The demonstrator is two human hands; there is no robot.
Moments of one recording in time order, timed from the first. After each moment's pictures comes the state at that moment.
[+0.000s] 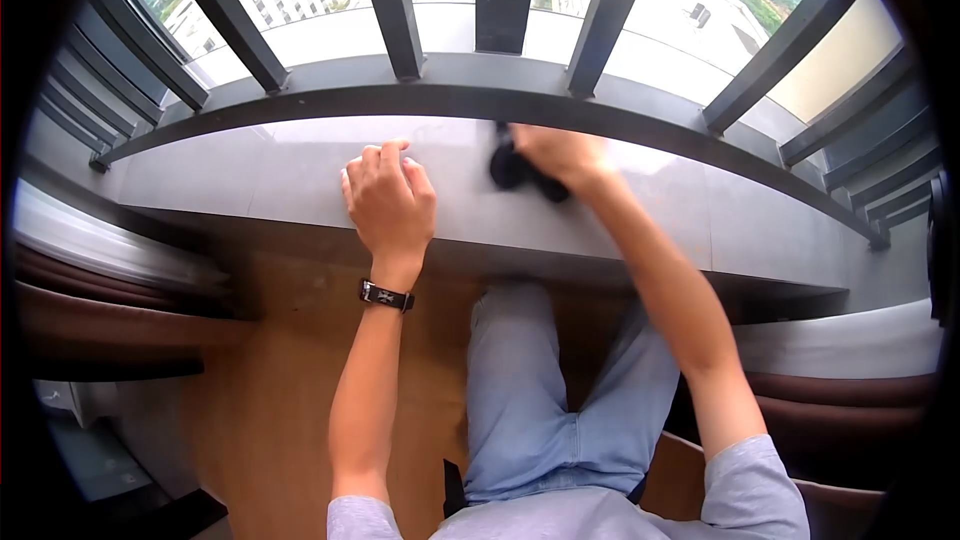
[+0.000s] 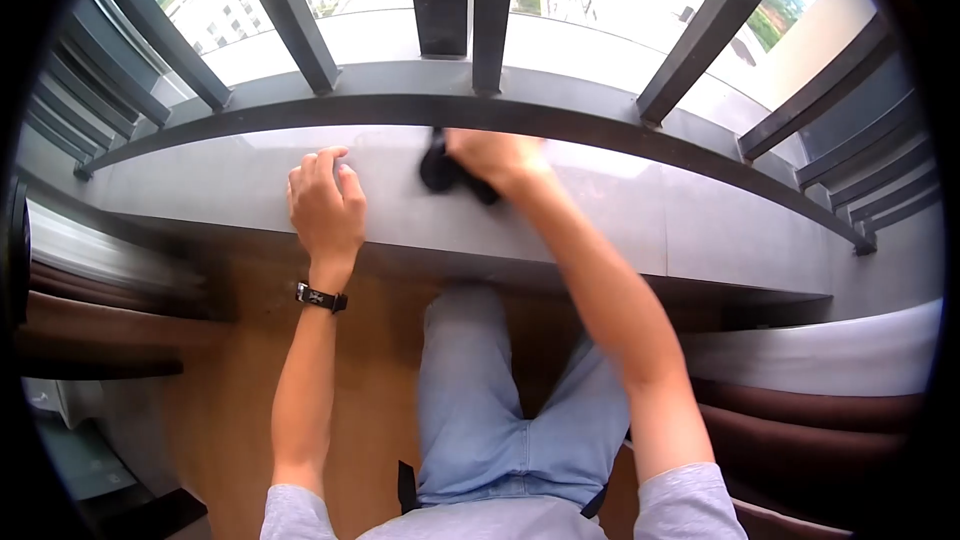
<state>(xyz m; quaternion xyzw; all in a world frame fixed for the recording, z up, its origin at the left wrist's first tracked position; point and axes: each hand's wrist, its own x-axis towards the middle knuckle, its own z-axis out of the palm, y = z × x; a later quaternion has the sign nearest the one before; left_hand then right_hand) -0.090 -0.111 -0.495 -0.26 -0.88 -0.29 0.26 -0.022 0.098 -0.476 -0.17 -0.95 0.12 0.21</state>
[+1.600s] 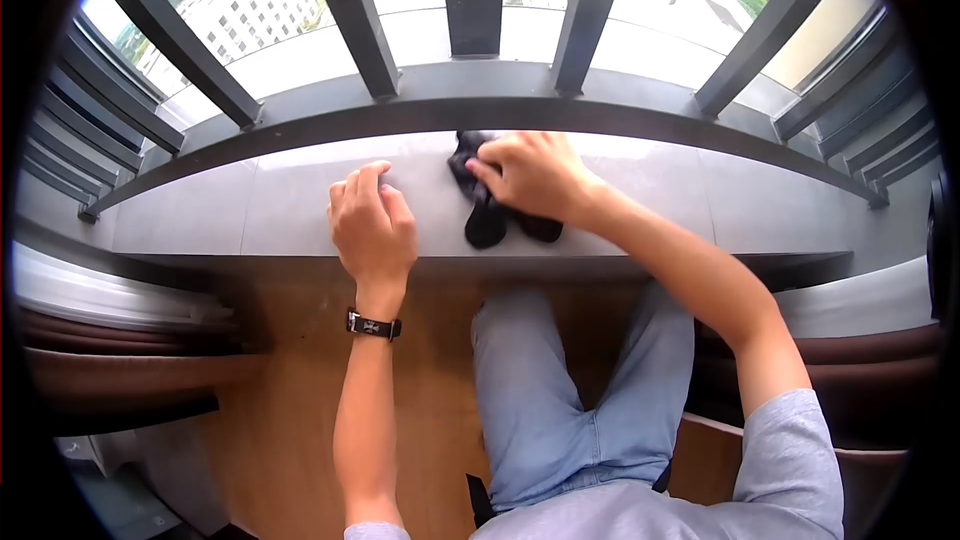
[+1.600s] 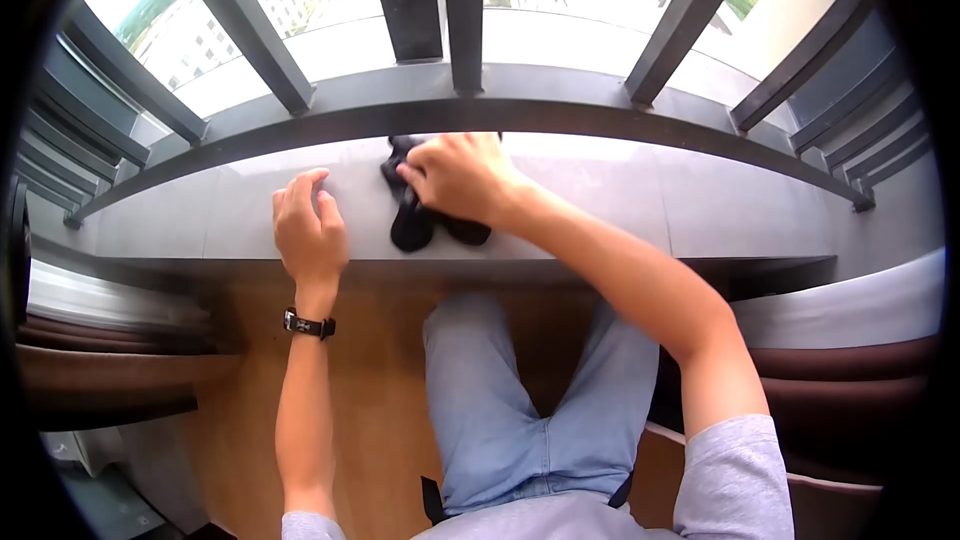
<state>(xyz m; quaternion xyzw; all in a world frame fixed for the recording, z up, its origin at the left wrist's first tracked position) -0.099 -0.119 -0.492 -0.31 -0.85 -0.35 0.23 -0.001 0.073 -0.459 -0.03 -0.98 0.13 0.16</state>
